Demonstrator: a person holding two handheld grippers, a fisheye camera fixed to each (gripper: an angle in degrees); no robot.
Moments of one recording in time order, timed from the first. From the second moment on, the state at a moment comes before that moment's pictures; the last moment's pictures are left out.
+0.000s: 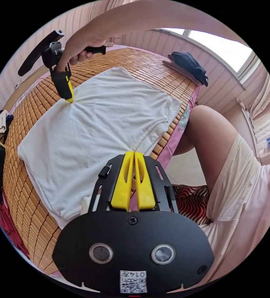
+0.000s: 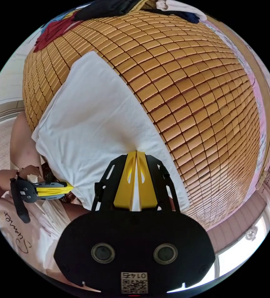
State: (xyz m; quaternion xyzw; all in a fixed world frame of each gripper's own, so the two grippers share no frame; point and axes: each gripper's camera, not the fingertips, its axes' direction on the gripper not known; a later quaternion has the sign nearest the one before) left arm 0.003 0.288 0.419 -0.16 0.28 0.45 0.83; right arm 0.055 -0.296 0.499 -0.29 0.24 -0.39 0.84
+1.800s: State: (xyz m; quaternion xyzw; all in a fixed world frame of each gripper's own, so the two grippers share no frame) left arm 0.006 0.309 0.287 -0.05 0.40 0.49 0.78; right arm 0.628 0.071 0.348 0.14 -0.36 0.21 0.90
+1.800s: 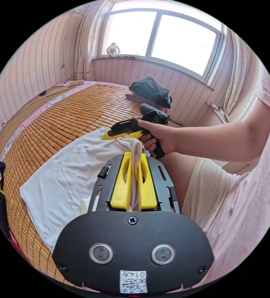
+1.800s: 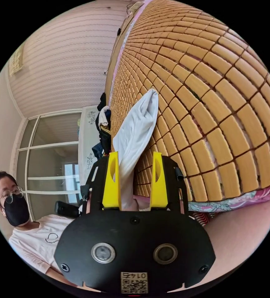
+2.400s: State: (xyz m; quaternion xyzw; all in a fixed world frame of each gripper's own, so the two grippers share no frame) left arm -0.046 0.268 0.300 -0.03 0.53 0.31 0.79; right arm 0.537 0.029 0.189 0.16 -0.10 0.02 0.98
